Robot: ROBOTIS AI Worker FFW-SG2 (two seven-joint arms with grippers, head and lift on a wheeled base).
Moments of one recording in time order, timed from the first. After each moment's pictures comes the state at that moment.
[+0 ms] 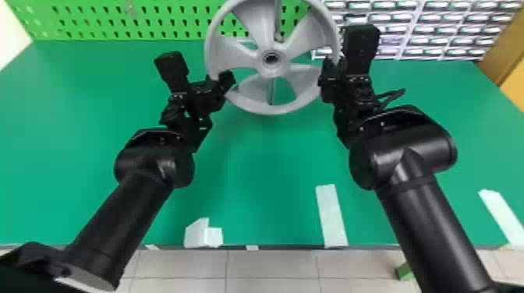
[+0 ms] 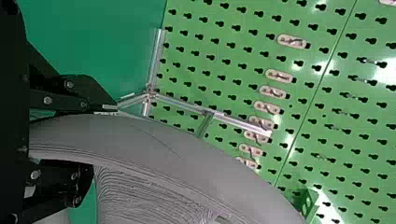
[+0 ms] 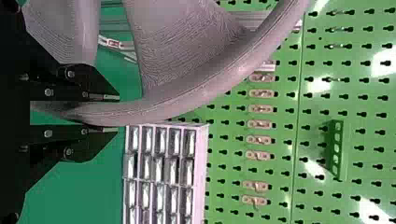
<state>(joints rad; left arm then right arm) -0.47 0.13 -0.32 -1.04 0.54 -0.05 -0.05 -0.32 -0.04 0.25 -1.57 -0.11 0.45 -0.31</state>
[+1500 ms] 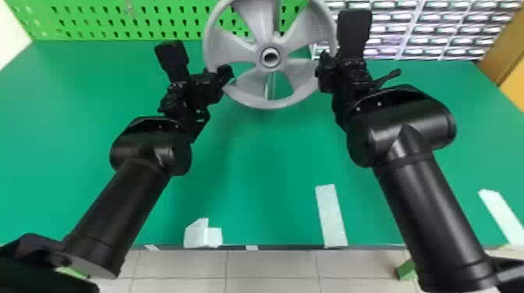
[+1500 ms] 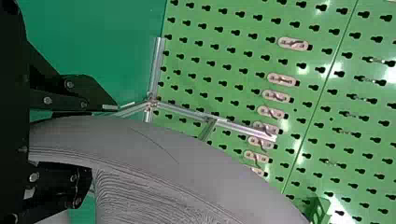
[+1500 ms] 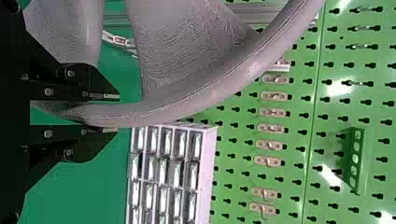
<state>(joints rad) -0.51 0.12 -0.29 -1.05 0.50 0.03 -0.01 -0.41 -0.02 0.25 -1.53 -0.10 0.56 -0.31</state>
